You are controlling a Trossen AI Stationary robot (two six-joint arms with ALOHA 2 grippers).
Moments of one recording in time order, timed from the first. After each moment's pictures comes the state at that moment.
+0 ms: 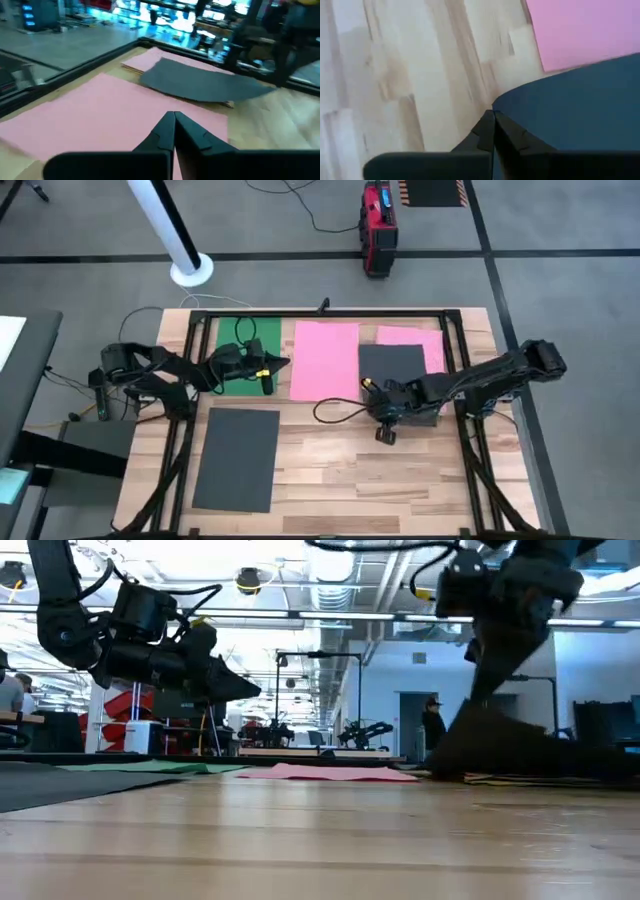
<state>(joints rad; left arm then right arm) 0.44 1.46 0.23 1.09 0.20 -0.15 0.19 1.40 0.91 -0.59 0.11 0.42</state>
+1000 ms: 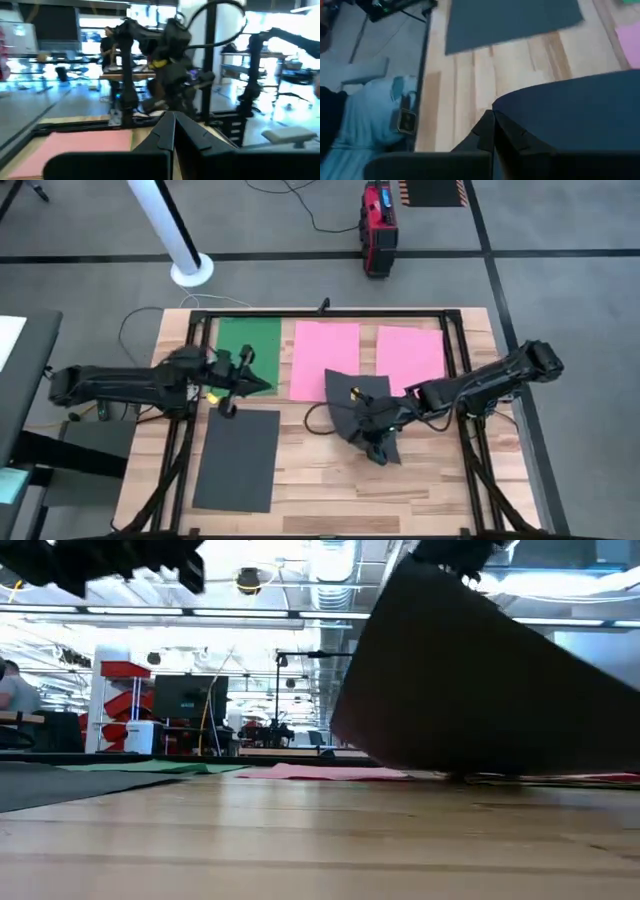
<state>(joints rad) 0.14 0.65 0.39 0.38 0.29 -0.03 0.30 1.48 1.10 -0.28 -0.04 0.49</state>
